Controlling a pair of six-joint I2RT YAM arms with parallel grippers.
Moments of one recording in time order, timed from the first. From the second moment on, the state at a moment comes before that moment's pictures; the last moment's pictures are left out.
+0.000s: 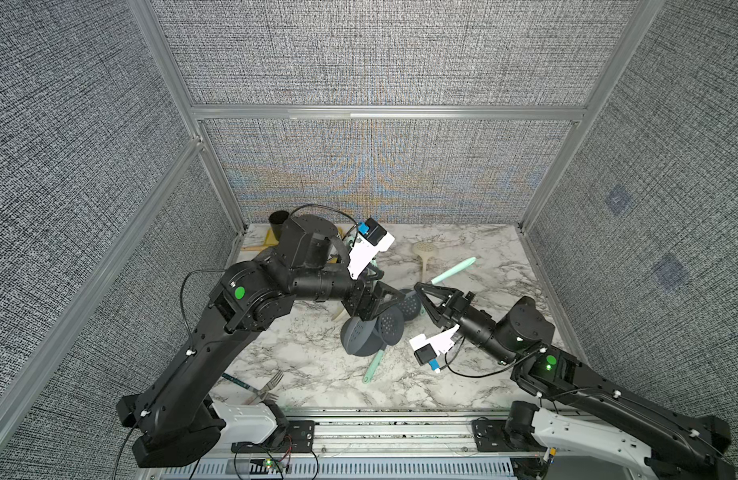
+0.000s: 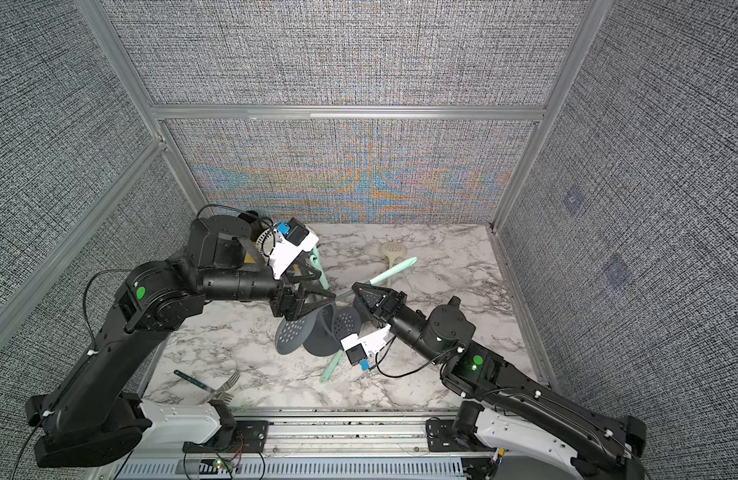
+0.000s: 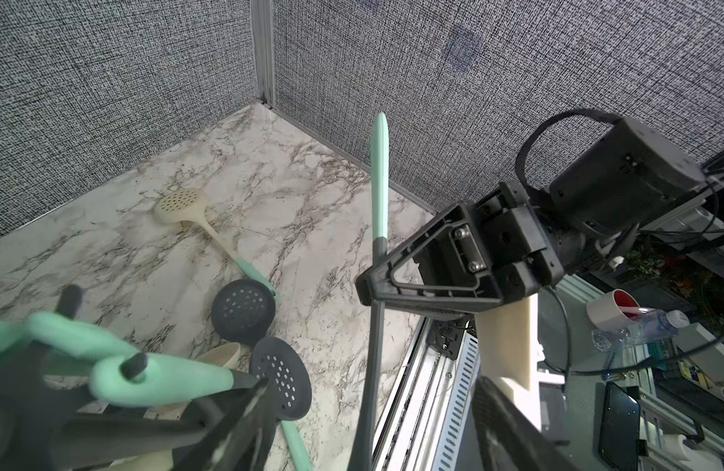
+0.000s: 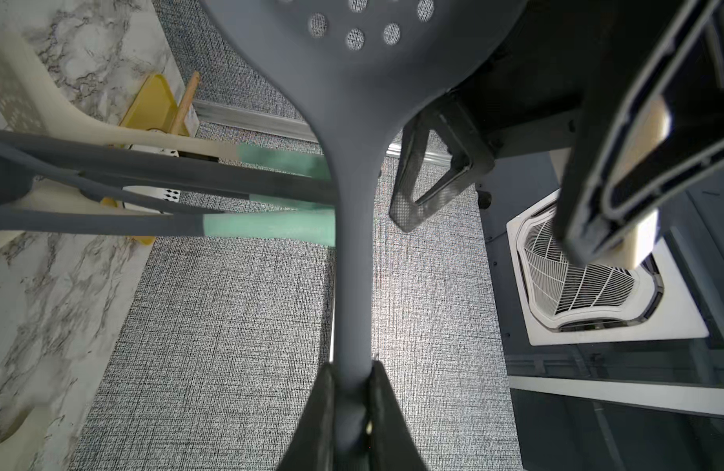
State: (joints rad) left arm -0.86 1.30 1.86 -1.10 0.40 -0.10; right arm 1.02 0.83 0.84 0.10 0.12 -1.76
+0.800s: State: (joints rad) left arm -0.86 1.37 1.82 -1.17 0.46 -0.06; right arm 1.08 0.88 0.90 0.06 0.12 -1.82
